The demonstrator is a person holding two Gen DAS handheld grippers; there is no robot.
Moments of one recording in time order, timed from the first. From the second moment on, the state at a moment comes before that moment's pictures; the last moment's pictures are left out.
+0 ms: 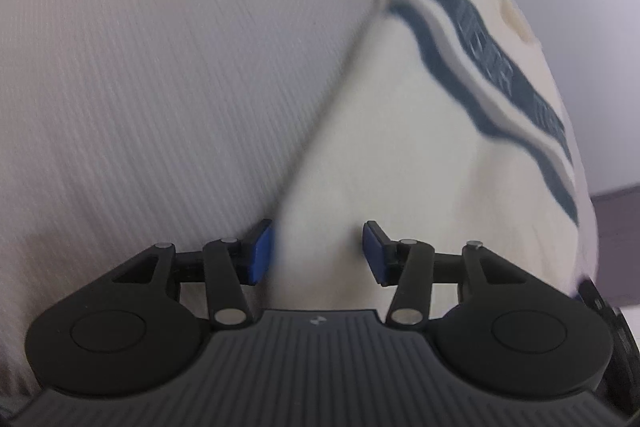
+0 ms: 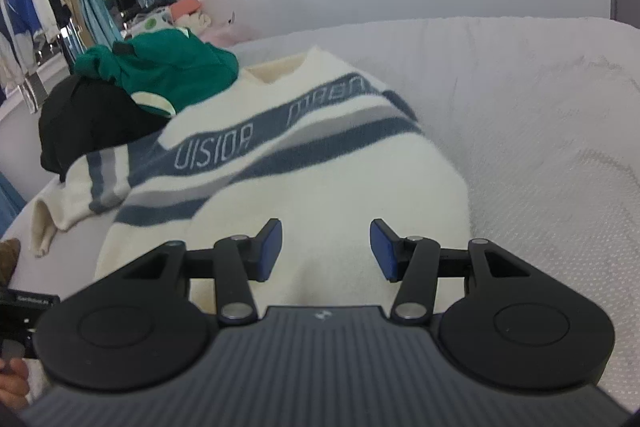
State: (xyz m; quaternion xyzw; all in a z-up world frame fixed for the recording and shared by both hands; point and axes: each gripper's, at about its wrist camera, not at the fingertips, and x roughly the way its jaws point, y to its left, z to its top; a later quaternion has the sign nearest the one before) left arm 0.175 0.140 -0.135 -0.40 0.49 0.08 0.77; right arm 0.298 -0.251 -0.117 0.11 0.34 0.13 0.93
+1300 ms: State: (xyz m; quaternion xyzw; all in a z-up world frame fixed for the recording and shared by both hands) left arm 0.187 0.173 -0.077 -0.22 0.46 0.17 0.84; right arm 0.300 -0.238 -0.124 0.08 0.36 0.15 0.92
